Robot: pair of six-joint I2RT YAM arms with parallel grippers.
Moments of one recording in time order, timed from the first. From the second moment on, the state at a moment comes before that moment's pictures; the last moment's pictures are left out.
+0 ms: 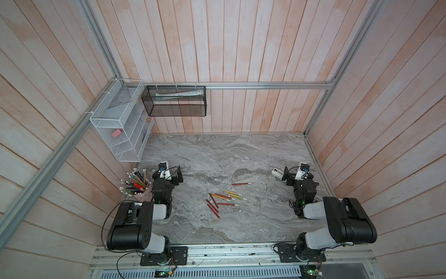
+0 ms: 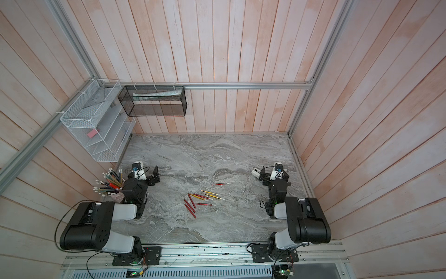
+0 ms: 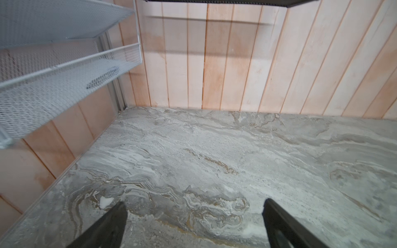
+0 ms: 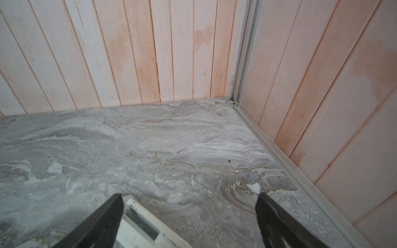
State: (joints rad) left arm 0.01 1.41 0.29 1.00 -0.07 -0.02; right arm -0.01 1.43 0.25 1.08 0.13 0.03
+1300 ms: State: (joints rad) left arm -0.18 1.07 0.80 -0.31 -0.14 -0.57; right arm 0.61 1.47 0.77 0.10 0.29 0.21
